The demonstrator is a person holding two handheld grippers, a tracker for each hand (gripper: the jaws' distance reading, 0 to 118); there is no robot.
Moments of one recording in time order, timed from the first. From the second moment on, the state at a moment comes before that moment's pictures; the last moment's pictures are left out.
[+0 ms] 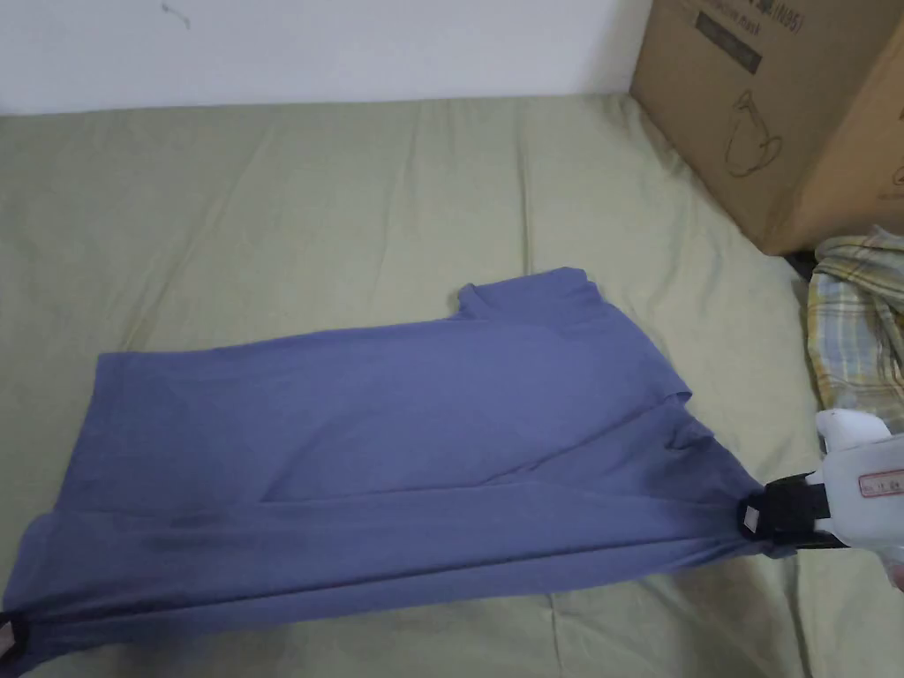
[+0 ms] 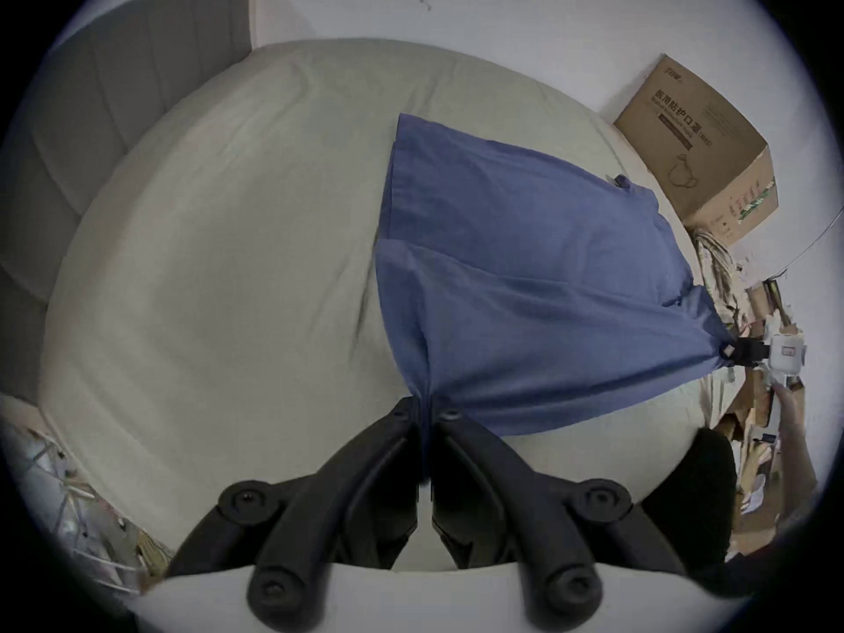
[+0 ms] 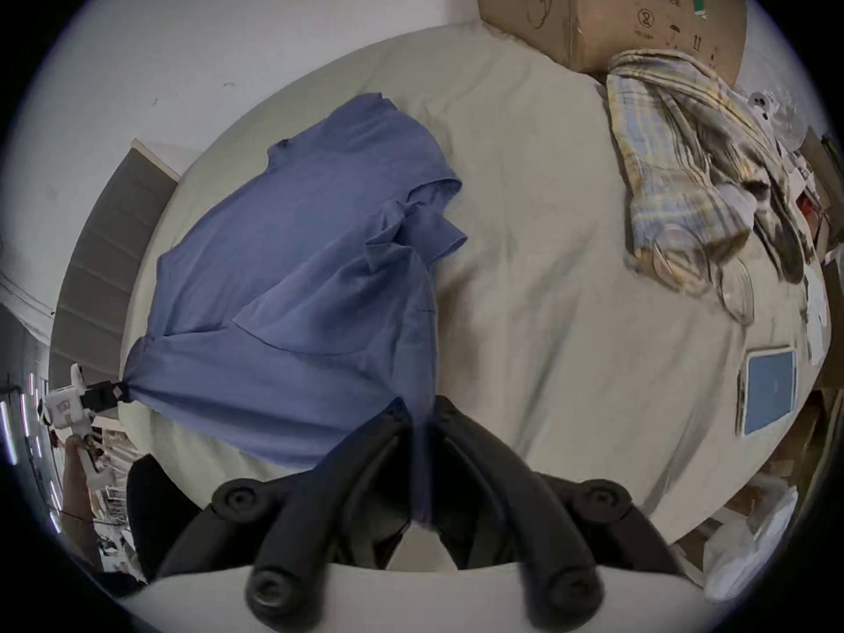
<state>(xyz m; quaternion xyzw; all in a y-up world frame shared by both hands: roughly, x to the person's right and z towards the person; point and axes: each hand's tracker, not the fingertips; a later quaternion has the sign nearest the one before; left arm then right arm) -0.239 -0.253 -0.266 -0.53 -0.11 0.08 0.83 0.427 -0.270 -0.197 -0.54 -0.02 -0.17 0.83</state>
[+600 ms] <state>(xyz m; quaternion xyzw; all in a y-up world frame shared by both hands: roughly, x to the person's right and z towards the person) -0.199 -0.209 -0.275 -0.44 -0.11 0.07 0.89 0.334 -0.207 -0.239 -0.42 -0.03 -0.01 0.91</state>
